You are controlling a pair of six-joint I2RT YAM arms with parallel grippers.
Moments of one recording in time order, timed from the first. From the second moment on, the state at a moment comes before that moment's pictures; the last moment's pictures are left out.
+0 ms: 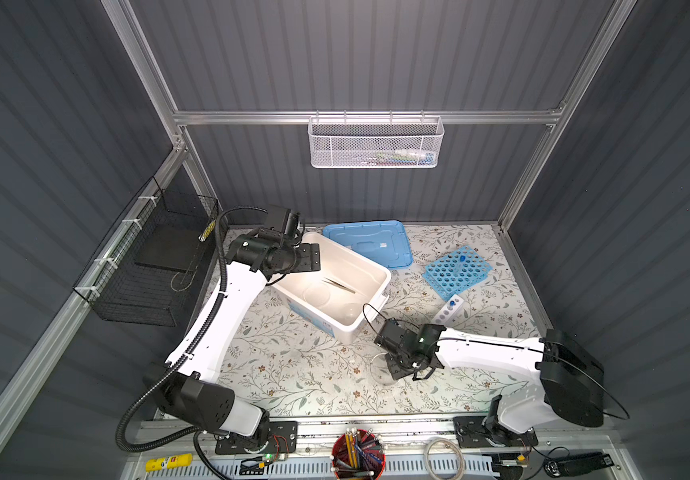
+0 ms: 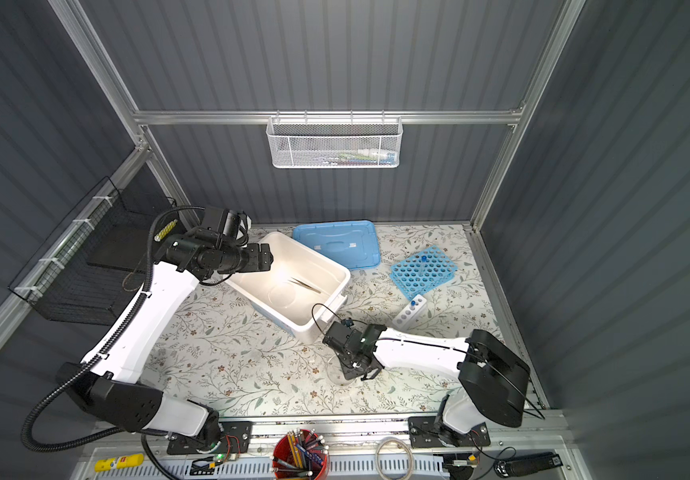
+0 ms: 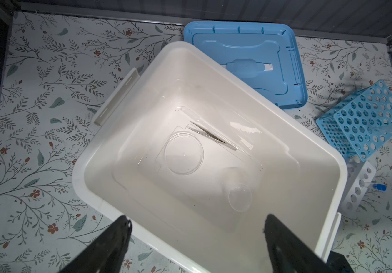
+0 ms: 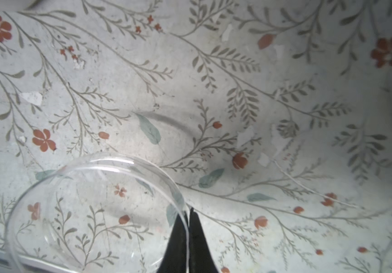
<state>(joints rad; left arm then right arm) -0.38 1.50 1.70 -1.11 -0.06 -0.32 1.04 1.48 0.90 -0.77 0.15 0.68</state>
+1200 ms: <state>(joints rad) -0.10 2.22 2.33 -1.14 0.03 -0.33 0.73 1.98 2.10 -1.10 0.02 0.34</state>
